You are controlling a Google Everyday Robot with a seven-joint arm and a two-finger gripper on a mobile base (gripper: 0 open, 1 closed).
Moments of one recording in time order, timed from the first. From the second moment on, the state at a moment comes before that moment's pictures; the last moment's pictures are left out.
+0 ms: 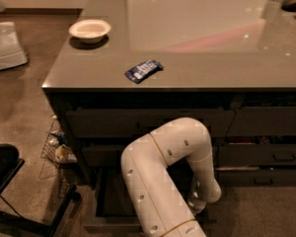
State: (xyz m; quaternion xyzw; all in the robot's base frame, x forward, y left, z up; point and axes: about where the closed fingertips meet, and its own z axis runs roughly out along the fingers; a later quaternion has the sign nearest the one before) arm 0.489 -0.200 0.177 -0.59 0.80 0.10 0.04
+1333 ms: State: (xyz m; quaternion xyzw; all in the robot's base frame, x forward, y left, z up) arm 0.488 -0.193 0.175 -0.60 0.80 0.09 0.03
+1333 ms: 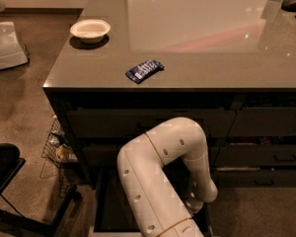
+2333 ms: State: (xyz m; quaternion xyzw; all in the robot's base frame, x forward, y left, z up) arm 0.423 -0.232 0.145 -0.56 0.82 0.11 -0.05
